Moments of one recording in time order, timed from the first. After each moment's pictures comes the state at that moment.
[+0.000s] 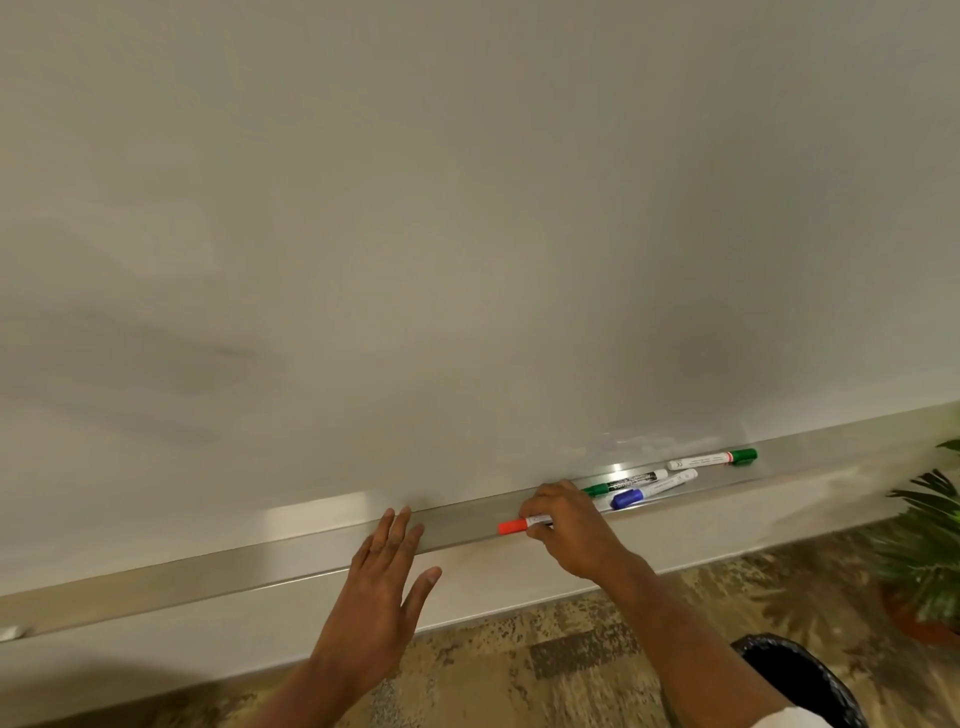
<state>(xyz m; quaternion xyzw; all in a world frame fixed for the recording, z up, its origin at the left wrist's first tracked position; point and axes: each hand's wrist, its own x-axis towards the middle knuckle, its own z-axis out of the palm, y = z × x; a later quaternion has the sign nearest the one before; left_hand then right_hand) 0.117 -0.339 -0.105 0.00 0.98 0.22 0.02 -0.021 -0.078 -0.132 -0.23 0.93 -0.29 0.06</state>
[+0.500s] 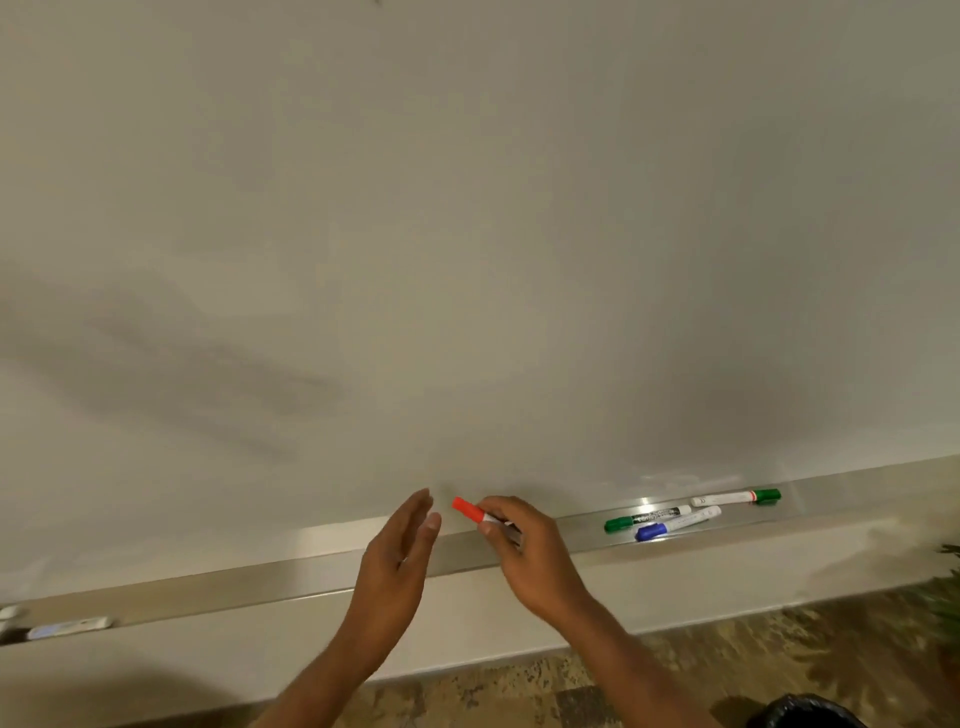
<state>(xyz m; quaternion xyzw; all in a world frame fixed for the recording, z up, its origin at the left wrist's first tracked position) 0.119 -0.328 0.003 -0.15 0.80 0.57 -0.06 0.047 -0.162 -0.037 -0.20 0.80 -0.57 0.02</state>
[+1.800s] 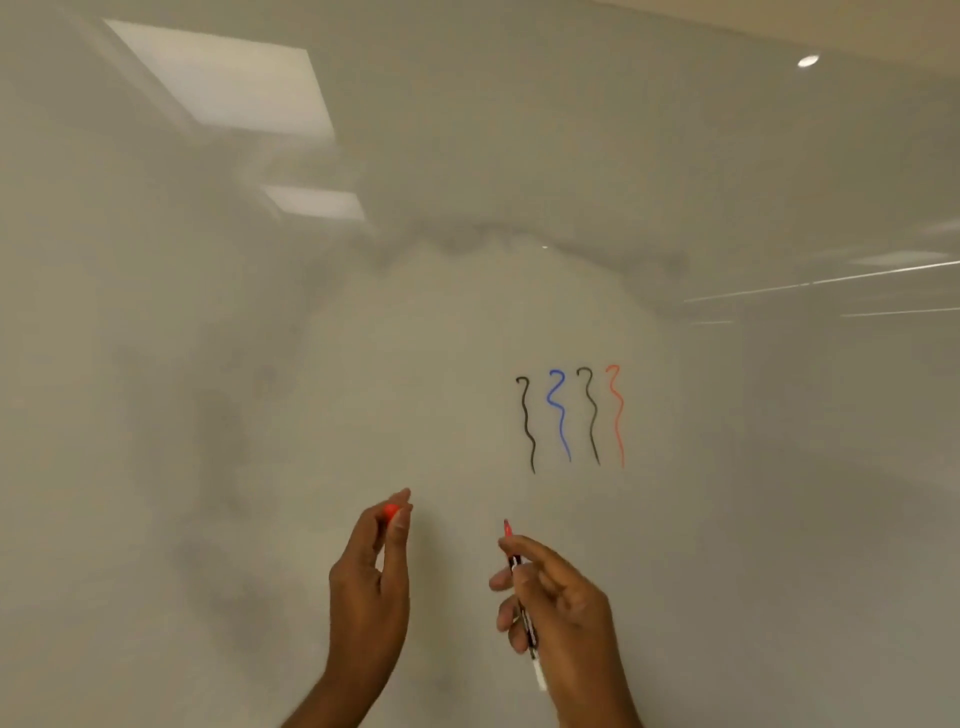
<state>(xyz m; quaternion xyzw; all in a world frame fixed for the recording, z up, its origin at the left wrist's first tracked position) 0.150 -0.429 0.324 0.04 0.68 0.56 -0.48 0.155 -0.259 0.322 -0.24 0.60 -0.76 -0.11</state>
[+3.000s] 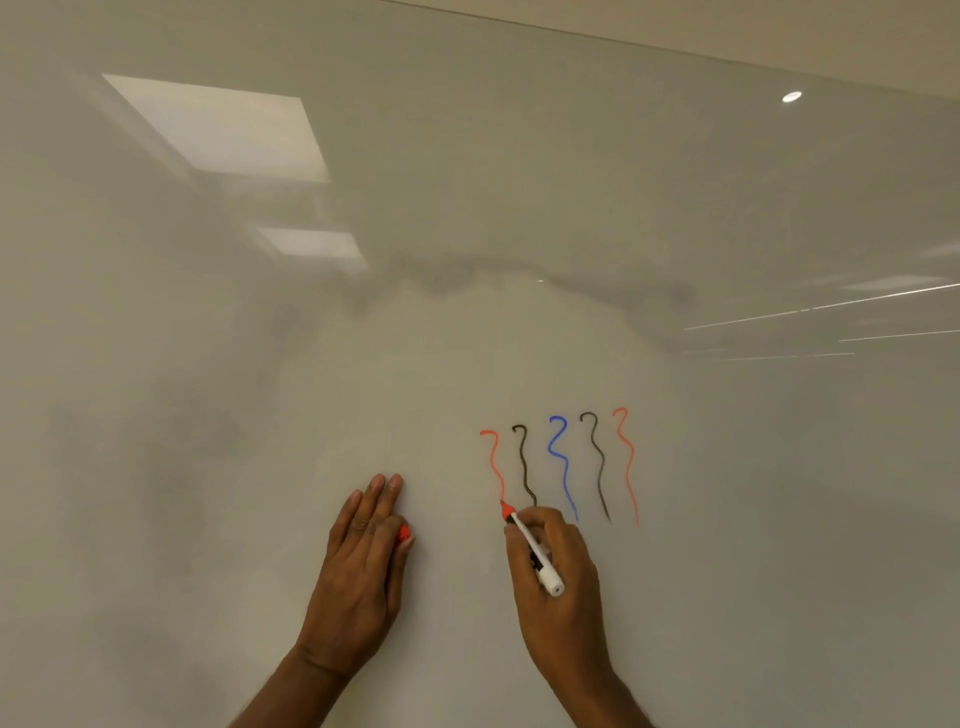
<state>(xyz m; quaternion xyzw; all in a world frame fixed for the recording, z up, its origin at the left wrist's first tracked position) 0.027 -0.492 0.346 0.17 0.78 0.09 -0.60 0.042 -0.275 0.359 -0.23 0.69 -0.55 -0.41</state>
